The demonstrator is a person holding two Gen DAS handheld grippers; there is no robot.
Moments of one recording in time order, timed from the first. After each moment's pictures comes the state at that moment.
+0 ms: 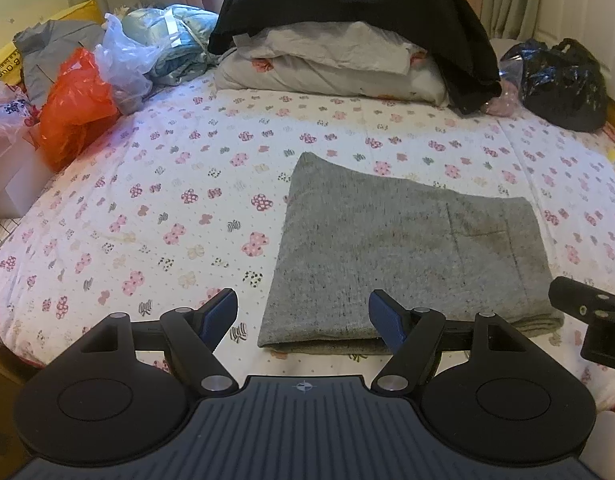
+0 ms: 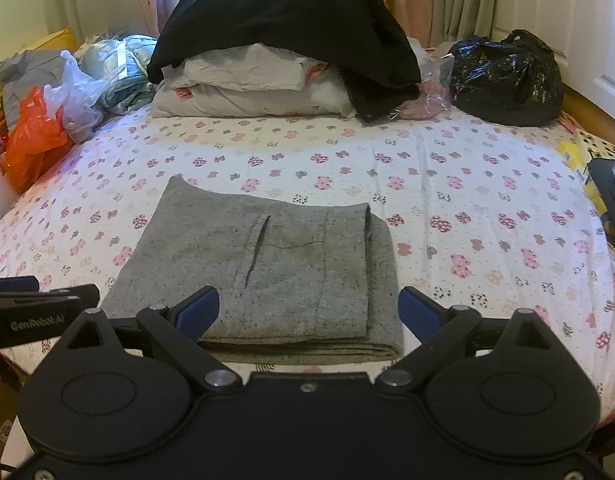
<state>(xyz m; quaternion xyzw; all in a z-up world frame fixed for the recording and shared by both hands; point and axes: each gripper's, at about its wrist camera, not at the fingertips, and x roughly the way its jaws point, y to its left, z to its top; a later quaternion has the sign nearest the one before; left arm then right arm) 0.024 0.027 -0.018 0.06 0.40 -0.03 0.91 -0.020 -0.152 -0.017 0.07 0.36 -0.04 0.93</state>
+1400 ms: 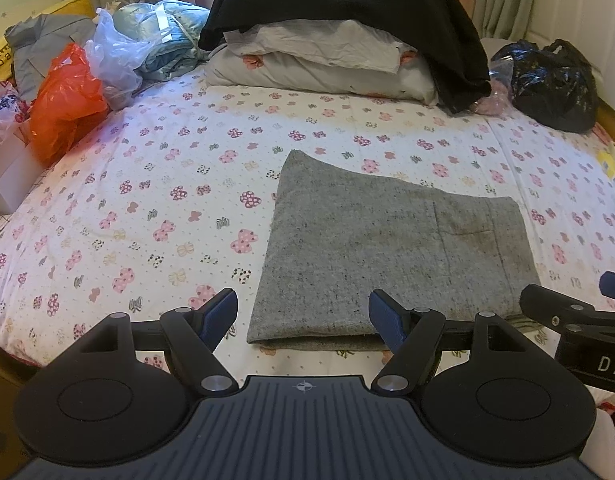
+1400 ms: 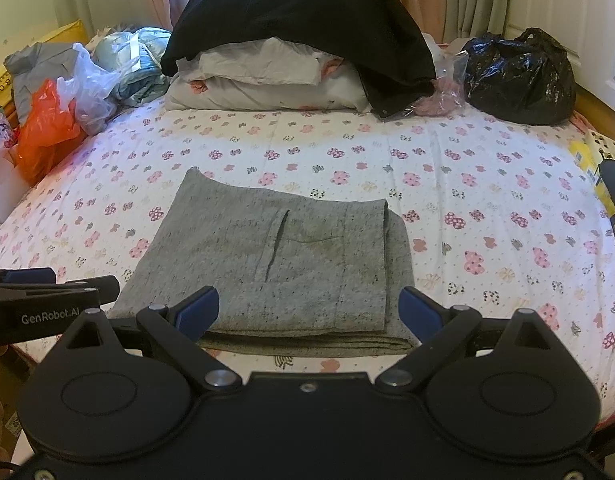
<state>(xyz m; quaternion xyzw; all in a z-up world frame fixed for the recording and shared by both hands) 0.024 0.027 -0.016 0.05 0.41 -0.04 0.91 -0.020 -0.143 -0.012 0.07 0.37 -0.02 0.92</state>
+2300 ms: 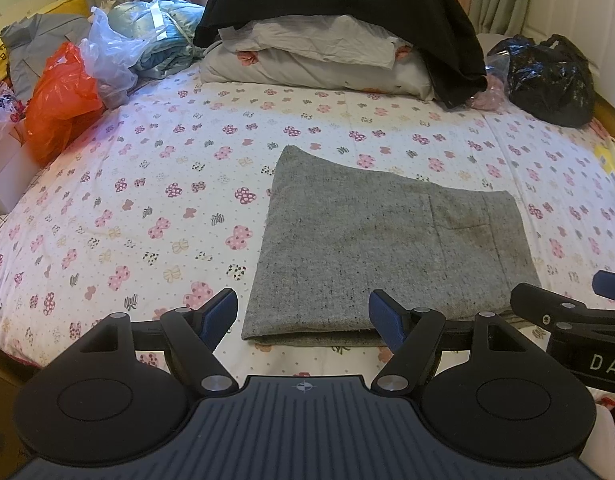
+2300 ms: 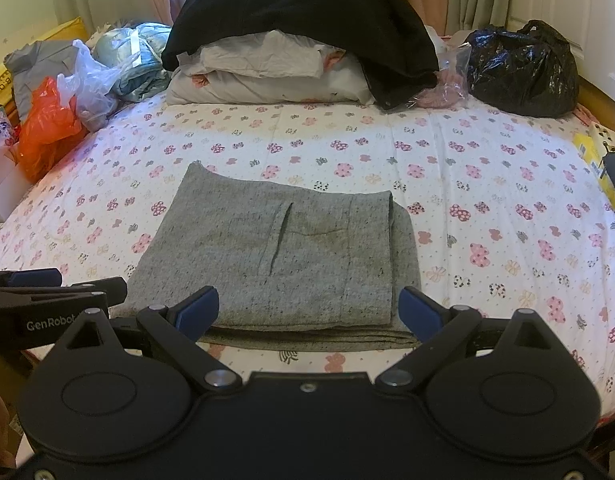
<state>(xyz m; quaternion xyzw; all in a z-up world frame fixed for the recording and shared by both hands) 0.024 0.024 -0.019 0.05 0.42 -0.05 0.91 -0.019 -0.140 -0.017 0.08 0.38 -0.01 0.92</state>
